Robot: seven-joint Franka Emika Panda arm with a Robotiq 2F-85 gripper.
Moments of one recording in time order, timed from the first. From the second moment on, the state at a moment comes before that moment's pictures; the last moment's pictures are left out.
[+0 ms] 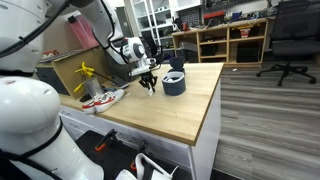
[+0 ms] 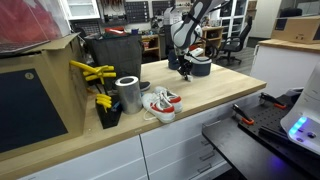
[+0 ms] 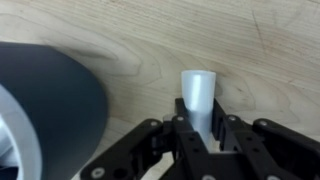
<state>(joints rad) 0.18 0.61 0.00 -1.90 -0.23 2.37 0.09</state>
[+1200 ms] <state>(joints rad) 0.07 0.29 -0.02 -1.95 -0.22 2.13 0.09</state>
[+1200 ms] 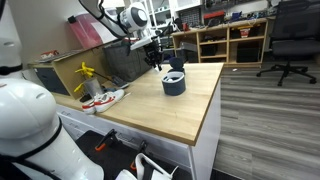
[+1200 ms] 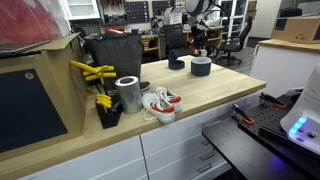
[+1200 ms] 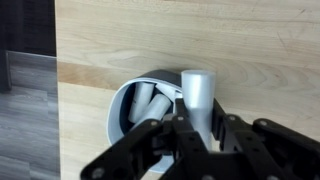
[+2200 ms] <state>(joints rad) 0.04 0.48 -0.03 -1.74 -0.28 2.12 0.08</state>
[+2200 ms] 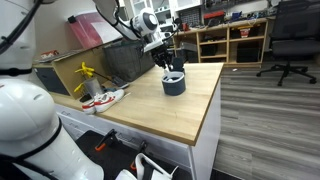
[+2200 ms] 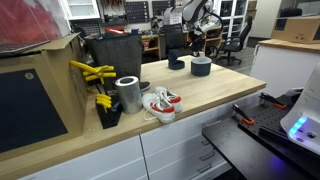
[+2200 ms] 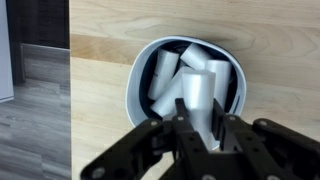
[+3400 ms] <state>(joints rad) 0.08 0.58 -0.06 -1.64 -0.40 2.03 0.08</state>
